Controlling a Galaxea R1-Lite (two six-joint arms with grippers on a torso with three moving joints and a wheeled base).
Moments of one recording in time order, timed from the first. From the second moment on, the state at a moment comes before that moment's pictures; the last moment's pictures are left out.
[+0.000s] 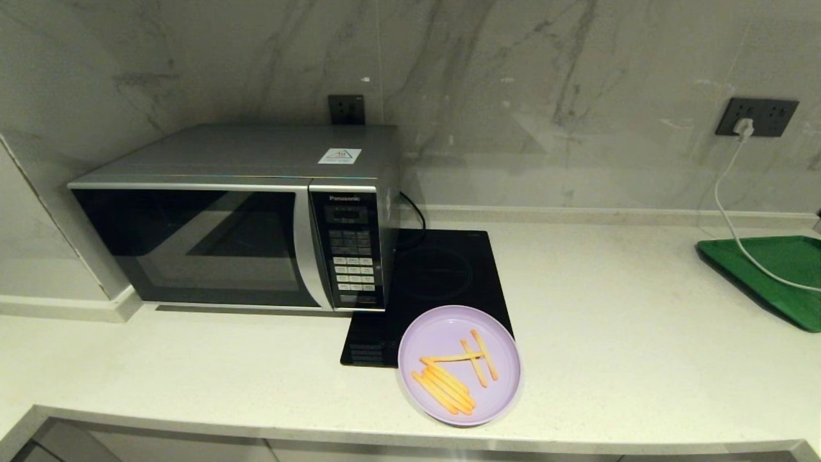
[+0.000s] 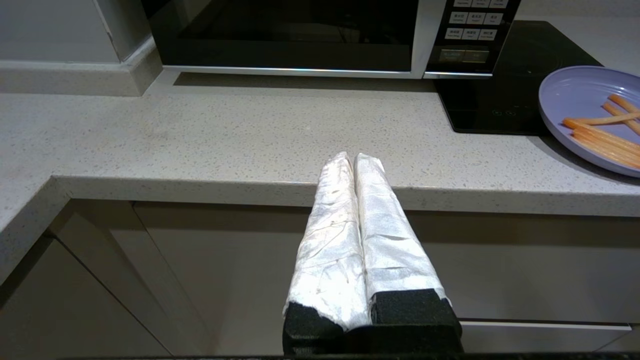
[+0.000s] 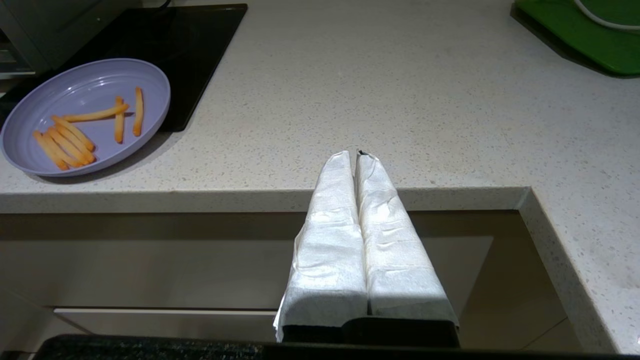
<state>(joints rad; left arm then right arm) 0.00 0.00 0.00 -0.01 0.00 -0.03 0.00 0.00 -0.04 0.09 -0.04 0.10</state>
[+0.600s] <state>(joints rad) 0.00 0.00 0.00 -0.01 0.00 -0.03 0.00 0.00 -0.04 0.09 -0.04 0.10</state>
